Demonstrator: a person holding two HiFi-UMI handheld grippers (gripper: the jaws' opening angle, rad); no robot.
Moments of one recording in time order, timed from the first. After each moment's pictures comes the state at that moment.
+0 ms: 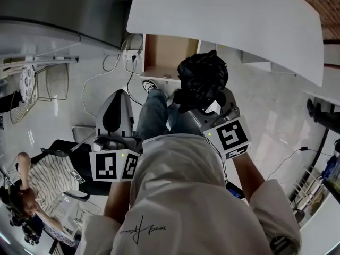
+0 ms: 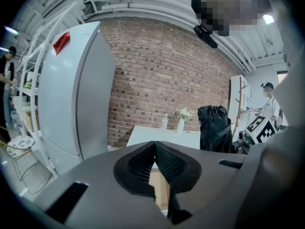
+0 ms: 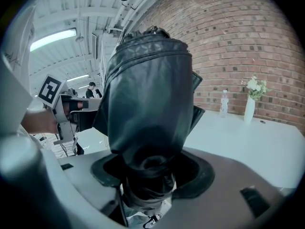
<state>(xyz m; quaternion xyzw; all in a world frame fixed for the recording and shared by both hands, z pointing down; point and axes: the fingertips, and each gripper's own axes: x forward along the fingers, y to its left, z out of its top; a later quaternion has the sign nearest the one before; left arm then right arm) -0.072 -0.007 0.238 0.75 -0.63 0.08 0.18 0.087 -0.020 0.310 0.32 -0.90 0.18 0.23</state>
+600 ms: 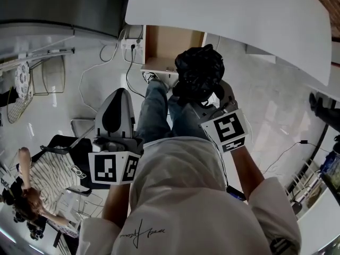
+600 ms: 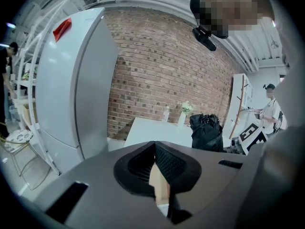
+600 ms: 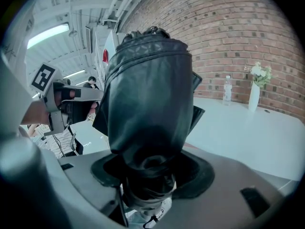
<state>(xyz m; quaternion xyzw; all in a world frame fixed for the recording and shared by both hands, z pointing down) -0.085 -0.021 0.273 0.75 -0.62 0.10 0.22 0.067 -0.034 0.368 0.31 -0.89 0.21 0.27</state>
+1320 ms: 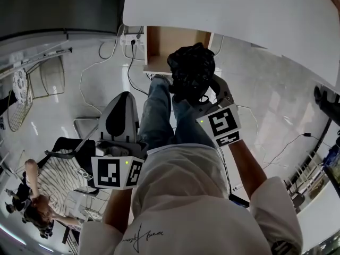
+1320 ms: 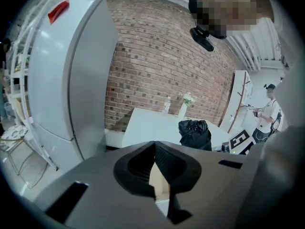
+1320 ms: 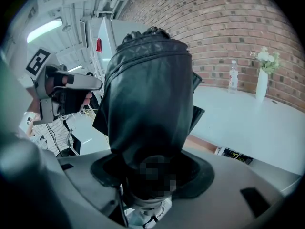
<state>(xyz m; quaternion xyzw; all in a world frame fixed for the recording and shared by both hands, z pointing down) -0.093 -0.049 0.317 0.75 -0.59 0.13 0.26 0.040 -0.057 0.433 0.30 -0.88 0.23 0.30</state>
